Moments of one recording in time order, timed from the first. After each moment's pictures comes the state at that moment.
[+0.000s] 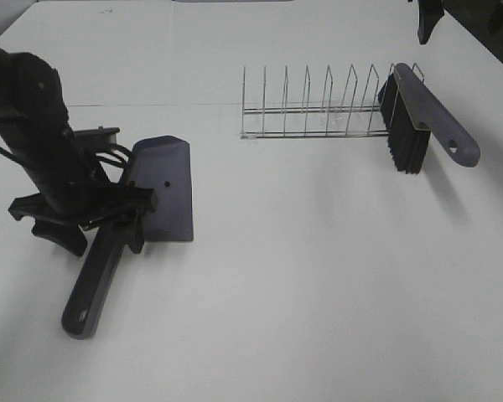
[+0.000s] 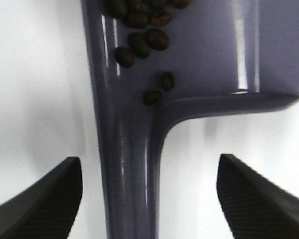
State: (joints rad) left arm -0.36 1.99 -1.20 -0.23 0.77 -0.14; right arm 0.07 2.15 -2.12 -0.12 1.22 0.09
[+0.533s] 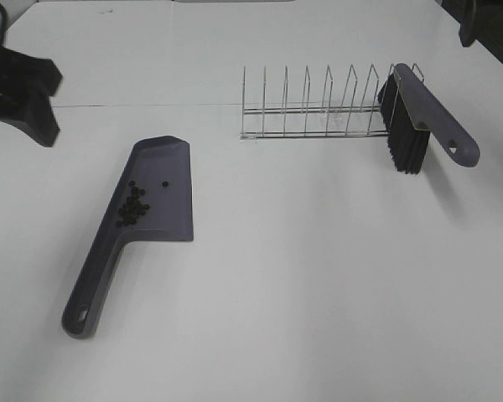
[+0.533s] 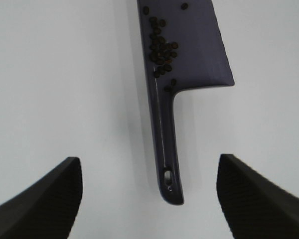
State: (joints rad) left arm -0.36 1.43 -1.20 -0.02 1.04 -0.21; right arm 0.07 1.71 -1.62 -0.06 1.22 0.08
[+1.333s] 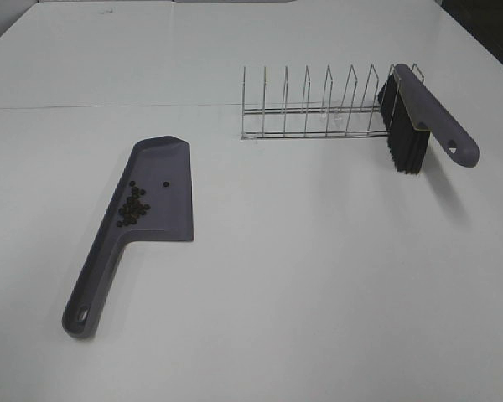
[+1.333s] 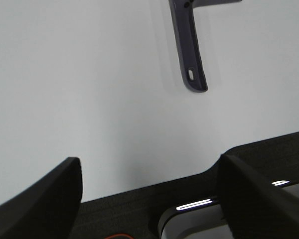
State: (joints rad) left arm -0.36 0.57 -0.68 0.01 1.21 -0.17; right arm 0.07 0.79 -0.65 -0.05 1.22 0.06
